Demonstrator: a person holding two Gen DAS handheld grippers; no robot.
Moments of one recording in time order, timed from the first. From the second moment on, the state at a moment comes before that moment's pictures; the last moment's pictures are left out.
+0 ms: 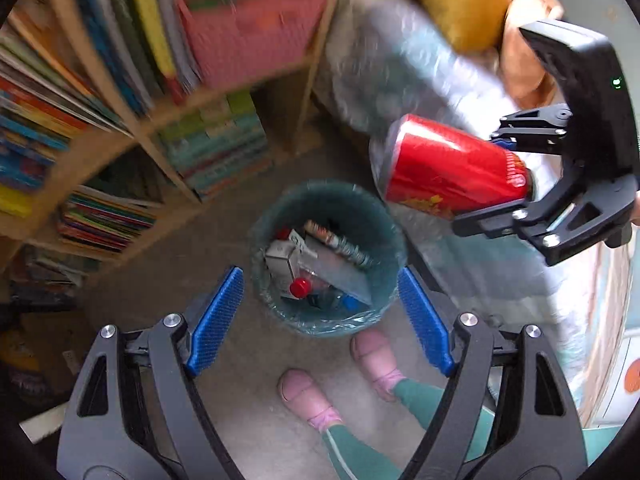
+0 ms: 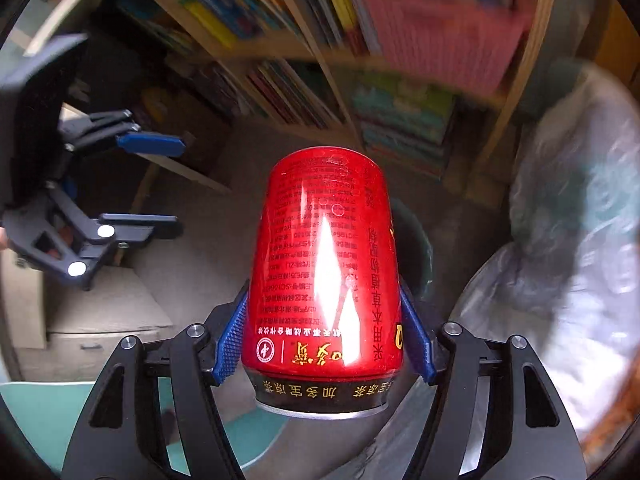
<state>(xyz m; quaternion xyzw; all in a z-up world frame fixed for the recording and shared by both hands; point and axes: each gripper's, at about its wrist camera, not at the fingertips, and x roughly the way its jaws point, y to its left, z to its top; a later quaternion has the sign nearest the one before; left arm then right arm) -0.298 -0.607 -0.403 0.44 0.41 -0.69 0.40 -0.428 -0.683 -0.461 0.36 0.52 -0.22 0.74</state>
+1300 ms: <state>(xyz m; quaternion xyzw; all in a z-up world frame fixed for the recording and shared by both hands) -0.022 -0.356 0.010 0.20 0.36 -0.42 0.81 -0.069 -0.557 -0.005 0.04 0.34 0.12 0.93</state>
